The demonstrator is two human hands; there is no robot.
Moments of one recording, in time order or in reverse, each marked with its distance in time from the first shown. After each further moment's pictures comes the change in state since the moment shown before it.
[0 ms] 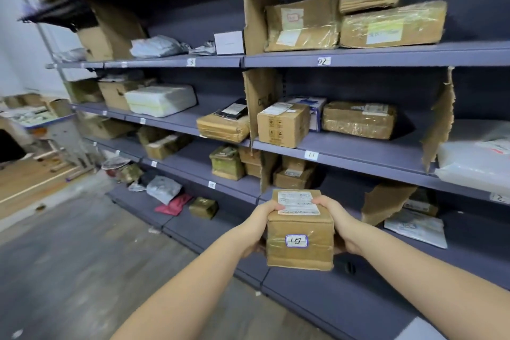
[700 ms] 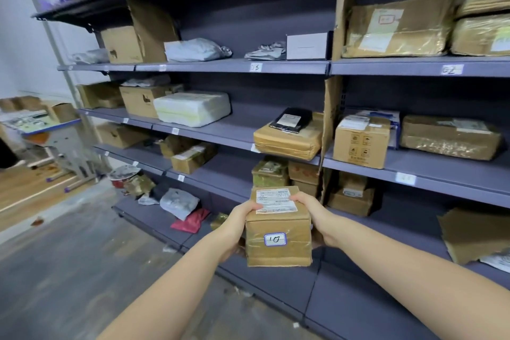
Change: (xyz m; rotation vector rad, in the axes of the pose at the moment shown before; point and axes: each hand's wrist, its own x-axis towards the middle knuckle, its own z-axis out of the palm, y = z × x) left_hand 0.065 0.015 -0.307 -0.096 0.075 0.082; right_hand 0.095 -0.110 0.281 -0.052 -0.052 -0.040
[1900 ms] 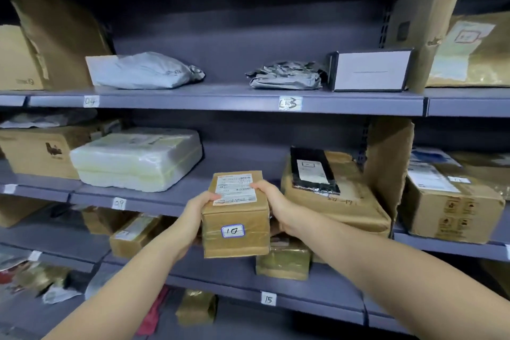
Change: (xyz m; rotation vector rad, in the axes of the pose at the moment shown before) left_hand 0.318 0.206 -0.196 0.013 -0.134 0.228; right_hand 0.308 -0.242 0.117 0.125 0.176 -0.144
